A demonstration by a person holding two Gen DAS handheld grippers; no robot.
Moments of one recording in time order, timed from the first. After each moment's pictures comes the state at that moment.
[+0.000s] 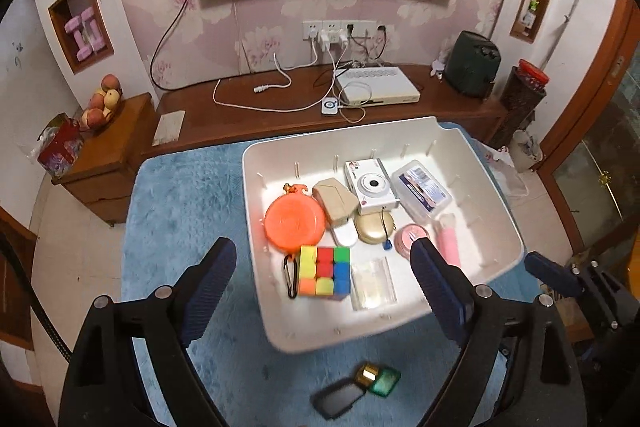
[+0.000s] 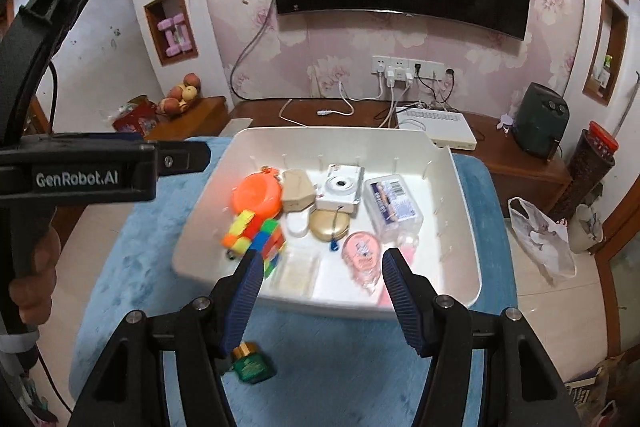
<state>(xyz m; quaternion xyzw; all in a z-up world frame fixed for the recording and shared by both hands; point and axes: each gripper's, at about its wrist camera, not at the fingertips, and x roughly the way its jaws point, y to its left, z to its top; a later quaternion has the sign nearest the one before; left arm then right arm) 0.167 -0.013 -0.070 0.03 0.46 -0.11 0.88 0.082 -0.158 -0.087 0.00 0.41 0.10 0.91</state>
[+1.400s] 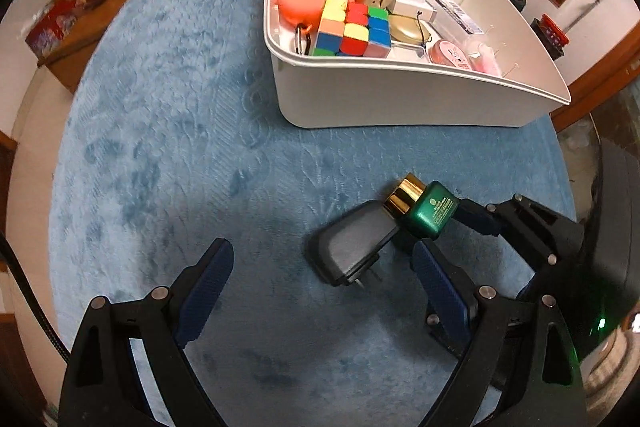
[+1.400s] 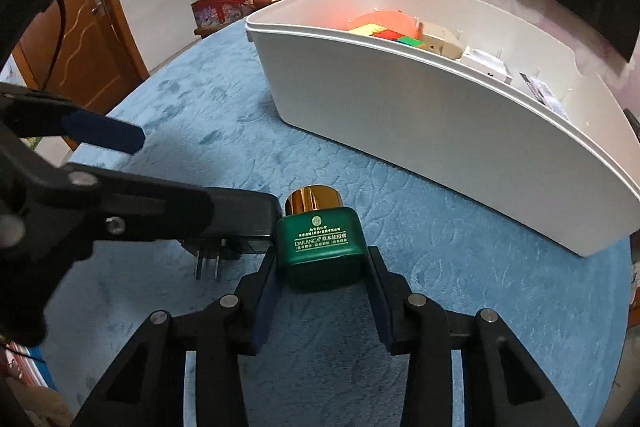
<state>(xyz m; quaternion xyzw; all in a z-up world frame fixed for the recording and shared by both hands) 0.074 0.020 -0.219 -0.04 0.60 -0.09 0.80 0.045 -0.095 -0.251 -0.11 0.46 0.23 0.85</state>
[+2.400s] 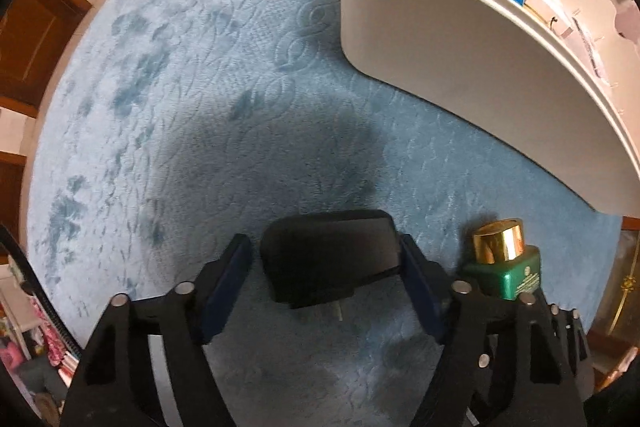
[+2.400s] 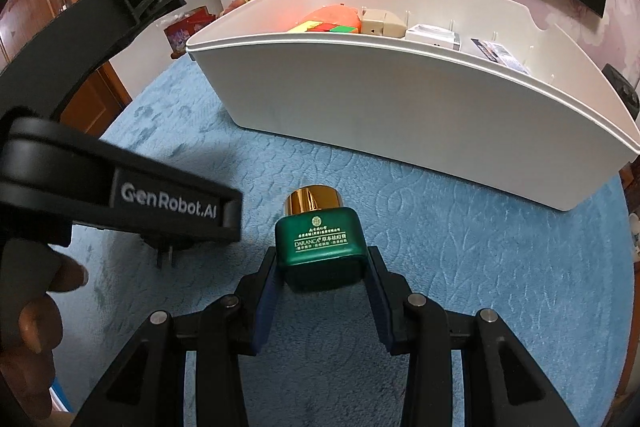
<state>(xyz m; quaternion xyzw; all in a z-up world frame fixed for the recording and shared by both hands) 0.089 -0.012 -0.276 -0.13 0.66 0.13 0.72 0.048 -0.130 -0.251 -0.05 0.48 0.21 0.85</state>
